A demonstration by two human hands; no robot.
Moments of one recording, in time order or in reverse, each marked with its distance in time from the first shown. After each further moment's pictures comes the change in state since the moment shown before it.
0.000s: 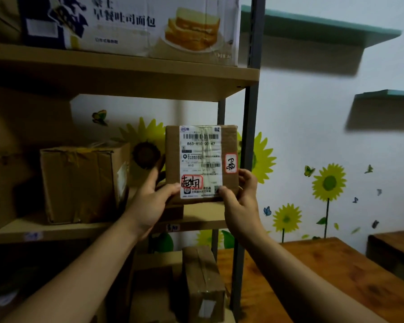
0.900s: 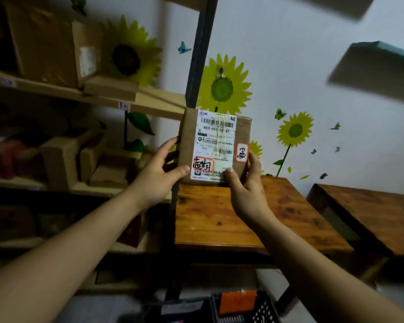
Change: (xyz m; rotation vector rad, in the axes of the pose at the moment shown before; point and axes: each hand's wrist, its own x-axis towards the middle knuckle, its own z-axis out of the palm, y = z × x) left_hand -0.225 -0.055 0.185 0.150 0.006 -0.121; right_hand -0.184 -0.016 -0.229 -0.311 -0.150 0.166
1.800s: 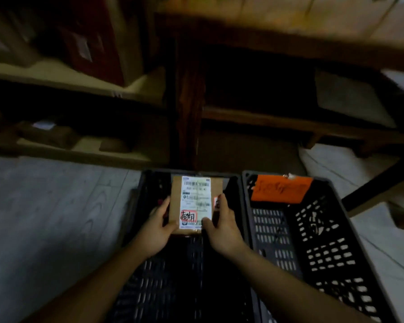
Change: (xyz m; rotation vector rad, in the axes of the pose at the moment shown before) left_hand -0.285 -0.654 0.139 0.282 0.002 -0.698; right_hand -0.349 0.584 0.074 -0.251 -0.637 0.638
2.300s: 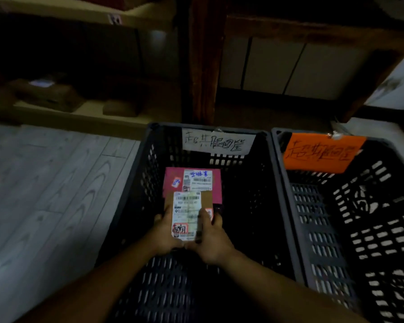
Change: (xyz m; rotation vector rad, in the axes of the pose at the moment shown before) left_hand 0.037 -0.197 0.050 0.240 -0.102 -0.118; right_hand 0.041 0.145 0.153 -0.327 -0.297 -0.037
